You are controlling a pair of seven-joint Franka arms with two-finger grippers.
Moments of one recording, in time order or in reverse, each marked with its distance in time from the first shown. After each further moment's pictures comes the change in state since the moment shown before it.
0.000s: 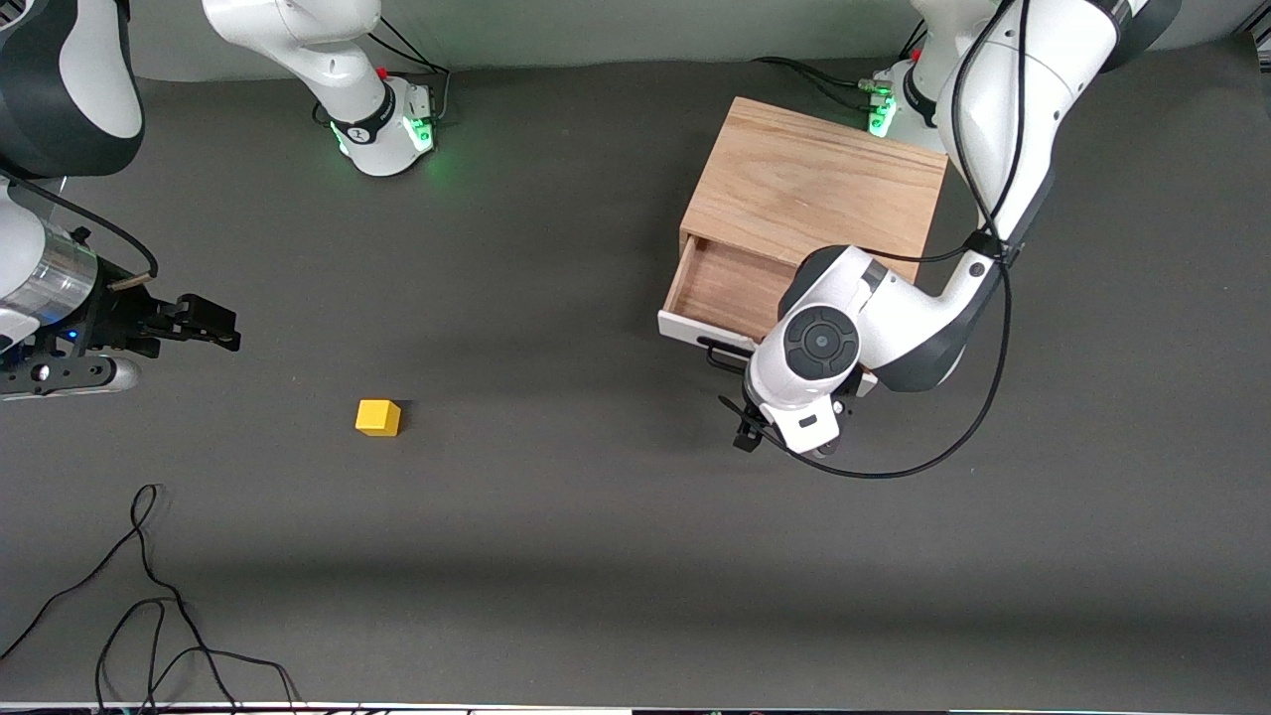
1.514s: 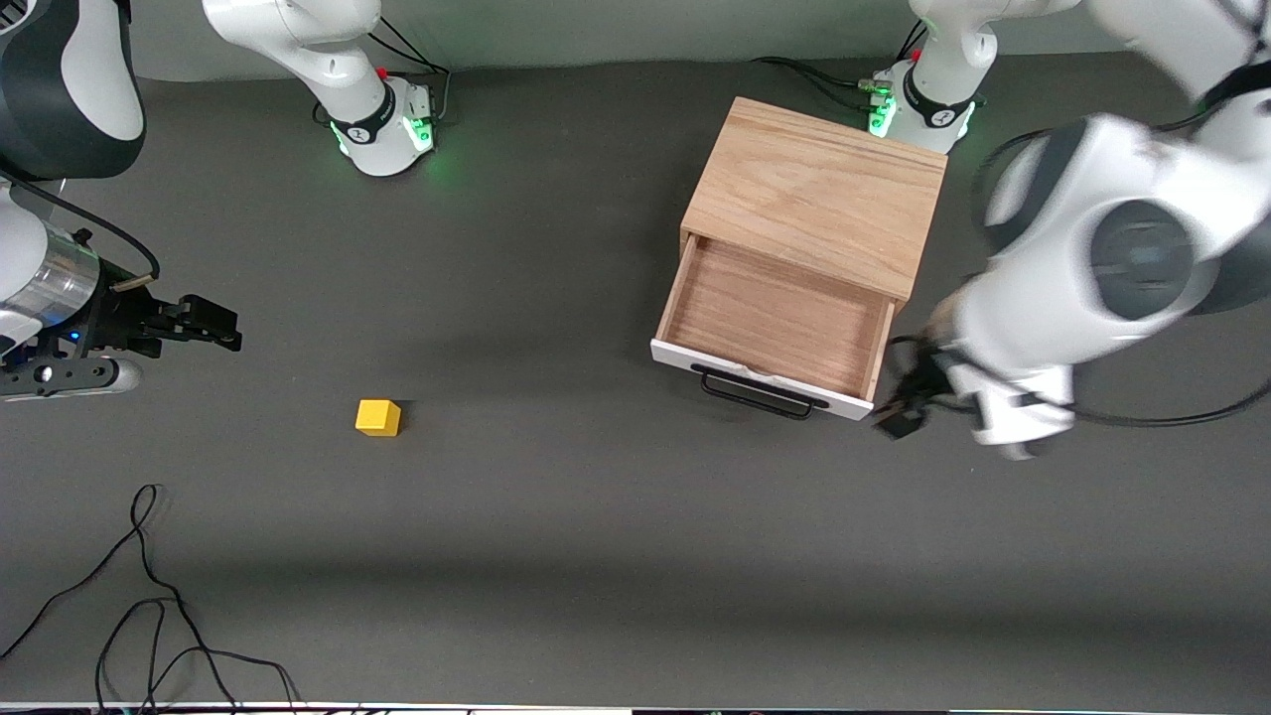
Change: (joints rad) left arm 0.229 -0.245 0.000 0.287 -0.140 -0.598 0.552; right arm 0.000 0.003 0.000 0.000 0.000 -0.002 0.000
